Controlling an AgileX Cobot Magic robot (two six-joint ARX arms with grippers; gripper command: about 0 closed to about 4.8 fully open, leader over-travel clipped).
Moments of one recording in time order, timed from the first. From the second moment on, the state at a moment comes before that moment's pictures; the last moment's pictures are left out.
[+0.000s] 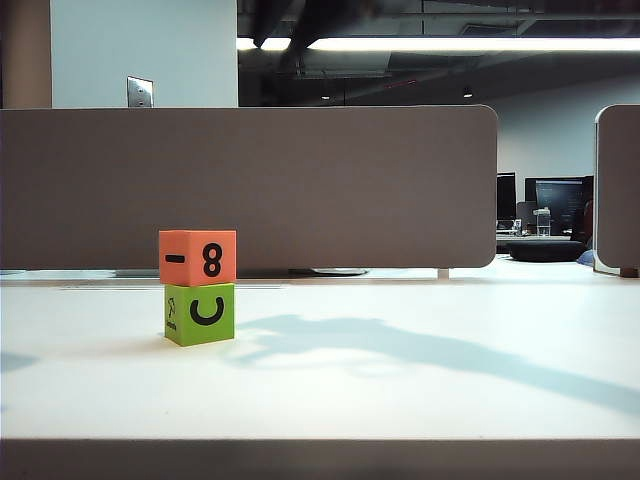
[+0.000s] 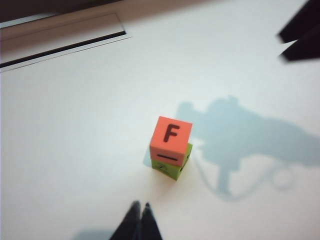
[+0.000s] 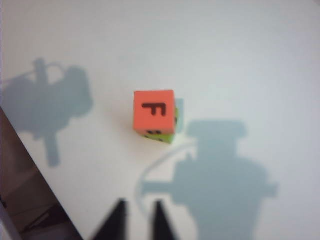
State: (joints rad) left arm -0.34 0.88 1.12 -0.77 0.07 0.05; right arm 0.65 1.93 2.25 -1.23 -0.19 -0.12
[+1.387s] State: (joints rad) left arm -0.46 0.49 0.41 -0.14 0.00 -0.06; right arm 0.63 0.83 0.81 -0.50 0.13 0.01
